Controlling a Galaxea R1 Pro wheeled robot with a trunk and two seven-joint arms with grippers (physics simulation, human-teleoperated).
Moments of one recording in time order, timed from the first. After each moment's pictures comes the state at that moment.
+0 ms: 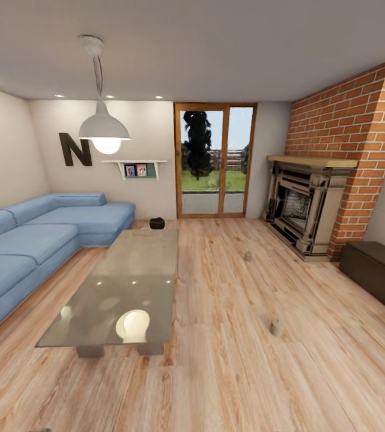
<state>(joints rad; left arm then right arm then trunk) 0.21 0.12 0.39 -1.28 0.01 0.23 -0.33 -0.41 -0.01 -0.11 -0.06 -0.25 -0.05 -0.15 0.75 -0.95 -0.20</state>
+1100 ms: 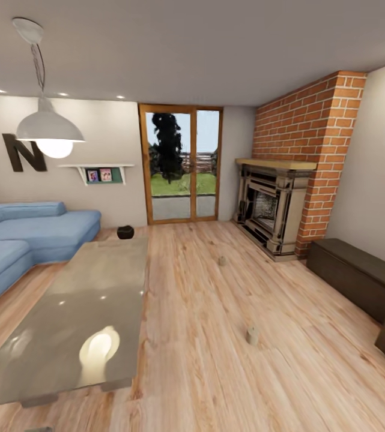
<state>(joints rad) 0.21 0.12 0.38 -1.28 0.01 0.20 -0.32 -0.41 -0.02 -0.11 -0.07 -0.25 -0.05 -0.15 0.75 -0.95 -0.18</state>
